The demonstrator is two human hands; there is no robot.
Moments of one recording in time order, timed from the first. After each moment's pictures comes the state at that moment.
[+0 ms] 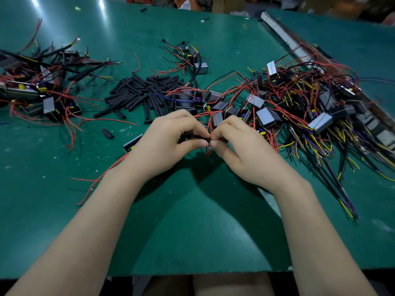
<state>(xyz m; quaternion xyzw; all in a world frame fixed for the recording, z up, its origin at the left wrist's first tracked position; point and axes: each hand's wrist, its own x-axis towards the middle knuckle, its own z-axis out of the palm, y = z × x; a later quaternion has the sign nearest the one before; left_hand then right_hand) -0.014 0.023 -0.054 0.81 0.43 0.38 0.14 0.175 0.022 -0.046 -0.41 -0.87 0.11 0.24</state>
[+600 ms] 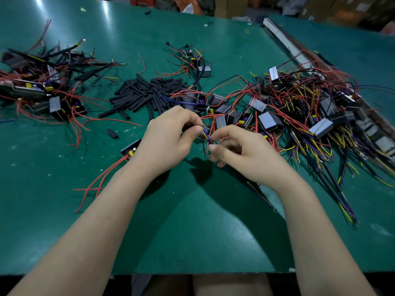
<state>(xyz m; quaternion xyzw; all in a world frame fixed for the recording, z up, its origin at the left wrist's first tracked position) -0.012 0.023 -0.053 0.74 0.54 0.38 0.13 0.173 0.022 -0.050 -0.46 -0.77 0.35 0.27</state>
